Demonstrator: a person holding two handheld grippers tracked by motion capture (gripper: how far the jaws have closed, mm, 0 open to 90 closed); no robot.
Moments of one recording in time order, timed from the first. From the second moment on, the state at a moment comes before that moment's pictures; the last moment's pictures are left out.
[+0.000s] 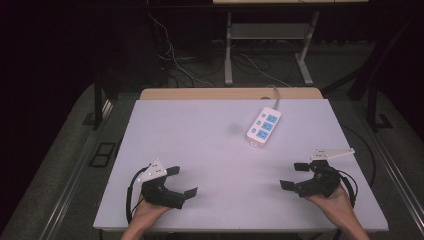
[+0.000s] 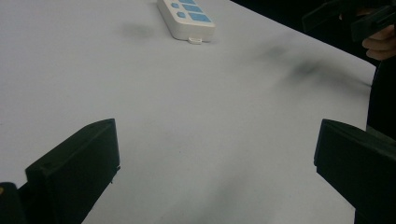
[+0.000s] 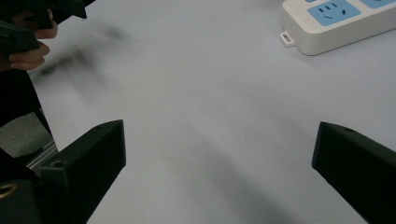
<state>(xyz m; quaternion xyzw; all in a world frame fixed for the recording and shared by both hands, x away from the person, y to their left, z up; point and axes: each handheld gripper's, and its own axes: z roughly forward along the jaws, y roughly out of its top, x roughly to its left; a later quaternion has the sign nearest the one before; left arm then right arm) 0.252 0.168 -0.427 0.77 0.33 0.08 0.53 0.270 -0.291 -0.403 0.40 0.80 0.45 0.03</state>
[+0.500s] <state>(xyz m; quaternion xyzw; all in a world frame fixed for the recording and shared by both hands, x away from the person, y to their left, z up) 0.254 0.167 -0.427 0.77 0.33 0.08 0.53 0.287 -0.292 -0.393 0.40 0.80 0.44 0.02</state>
